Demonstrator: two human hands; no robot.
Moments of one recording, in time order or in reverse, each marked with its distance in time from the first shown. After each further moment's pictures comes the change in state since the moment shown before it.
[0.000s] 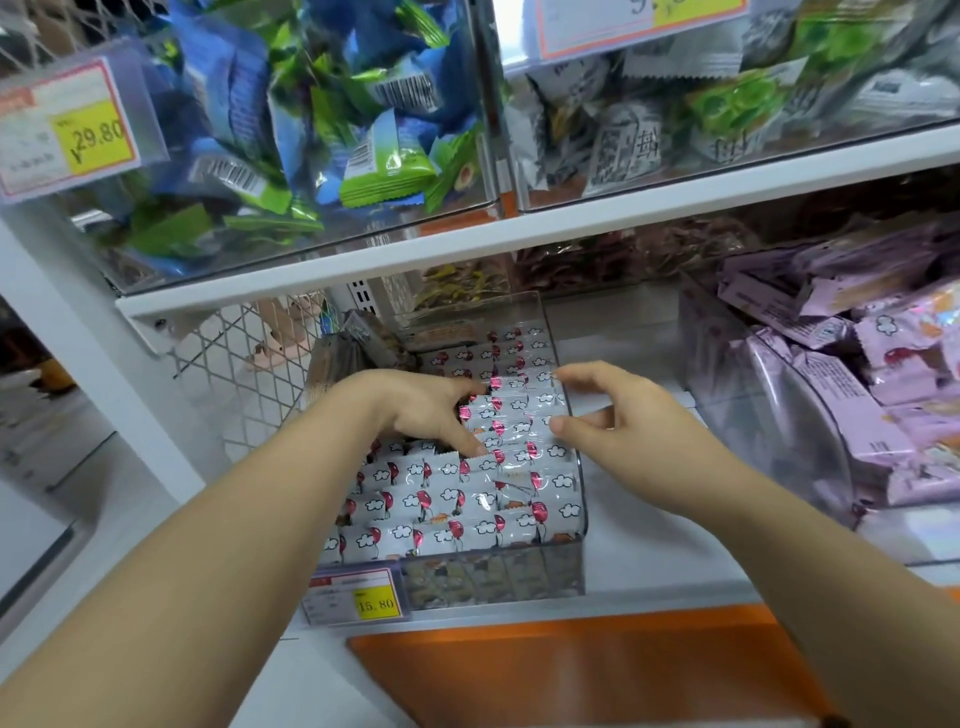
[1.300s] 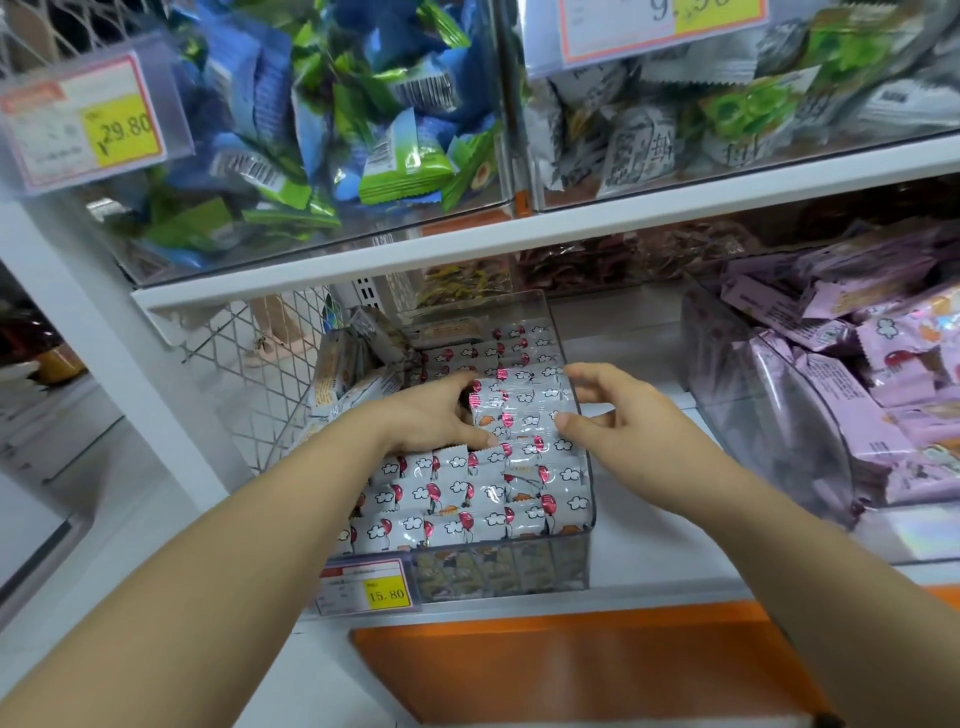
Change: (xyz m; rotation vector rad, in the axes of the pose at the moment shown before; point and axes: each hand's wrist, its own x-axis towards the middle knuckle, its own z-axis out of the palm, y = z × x) left_hand -0.006 -0.005 0.023 -0.181 0.219 0.069; right_hand 0.000 -0.003 0.006 0.038 0.017 0.066
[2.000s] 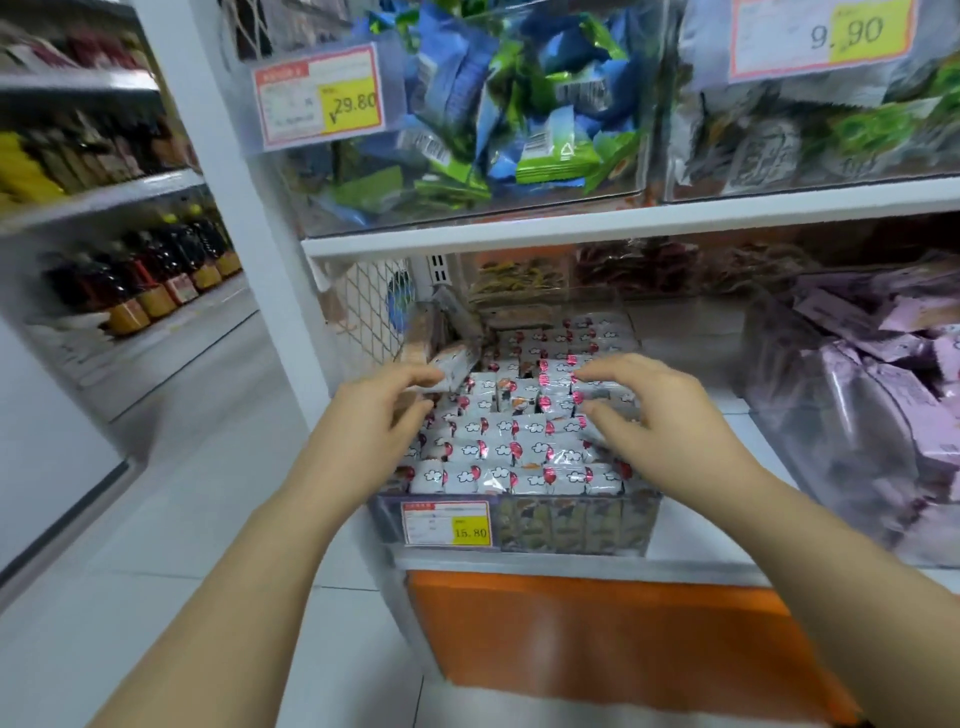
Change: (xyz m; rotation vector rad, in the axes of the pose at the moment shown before) left_hand -0.134 -0.062 0.008 -0.035 0.762 0.130; right_hand -0.014 -0.024 0.034 -0.404 0.081 -0.378
